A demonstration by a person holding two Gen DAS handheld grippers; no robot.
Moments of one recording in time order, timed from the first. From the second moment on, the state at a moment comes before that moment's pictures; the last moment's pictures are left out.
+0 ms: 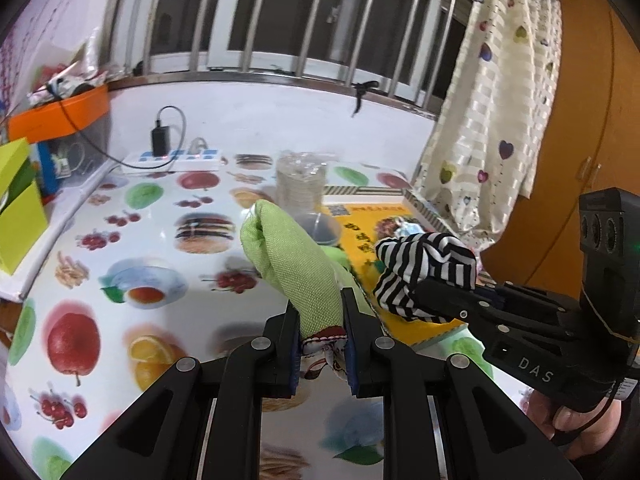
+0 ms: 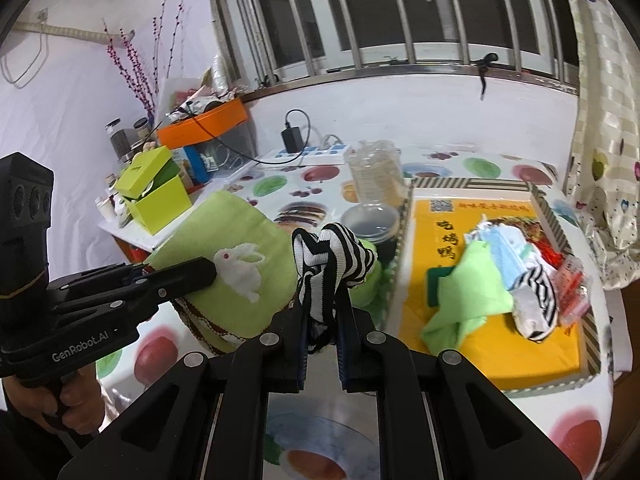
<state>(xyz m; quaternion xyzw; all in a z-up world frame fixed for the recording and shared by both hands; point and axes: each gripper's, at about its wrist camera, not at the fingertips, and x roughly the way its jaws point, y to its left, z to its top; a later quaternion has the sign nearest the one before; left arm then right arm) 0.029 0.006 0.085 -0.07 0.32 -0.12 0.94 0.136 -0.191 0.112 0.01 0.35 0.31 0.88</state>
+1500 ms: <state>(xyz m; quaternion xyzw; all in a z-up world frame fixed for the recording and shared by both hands) 0.092 -0.115 0.061 -0.03 0.34 -0.24 0.91 0.178 -0.303 0.089 0.05 0.38 0.18 0.91</state>
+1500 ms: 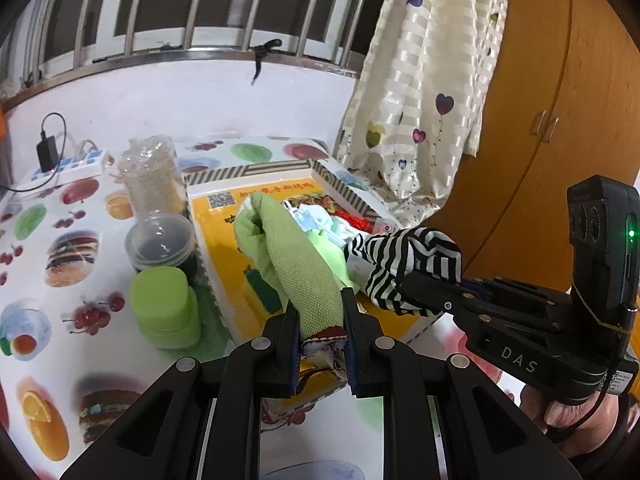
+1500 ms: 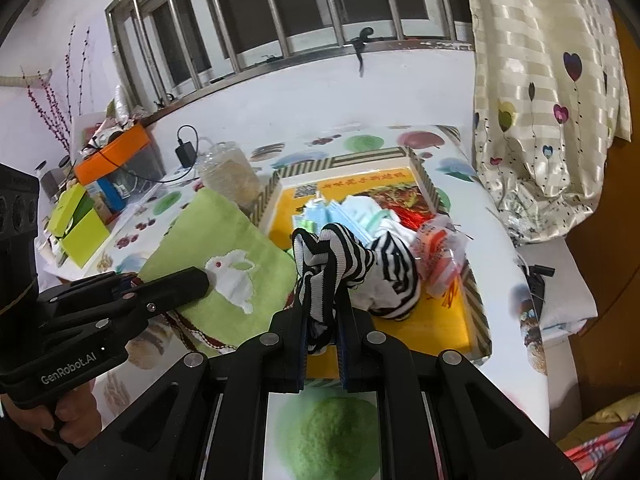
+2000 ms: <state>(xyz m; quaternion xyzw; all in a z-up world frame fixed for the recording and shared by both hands) 0.124 -0.130 0.021 -0.03 0.39 -0.24 0.89 0.203 -0.308 0.051 0.05 0.43 0.16 0.89</state>
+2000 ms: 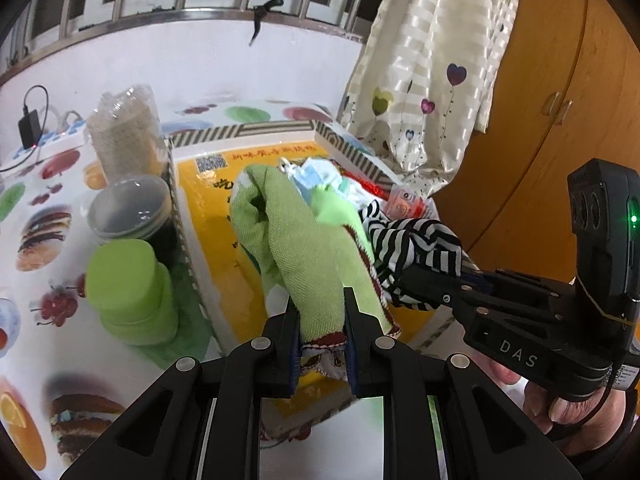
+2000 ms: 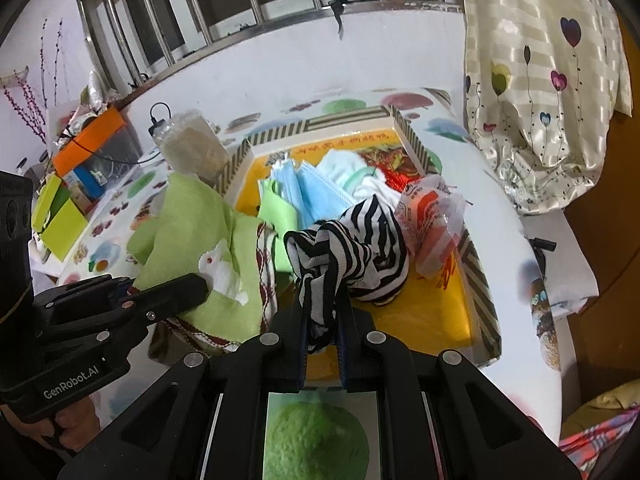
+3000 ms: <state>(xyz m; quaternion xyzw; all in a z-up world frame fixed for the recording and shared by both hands) 0.128 -0.130 0.021 -0.01 0.39 -0.22 0.90 0.200 -0.298 0.062 0.01 0.42 0.16 0.90</state>
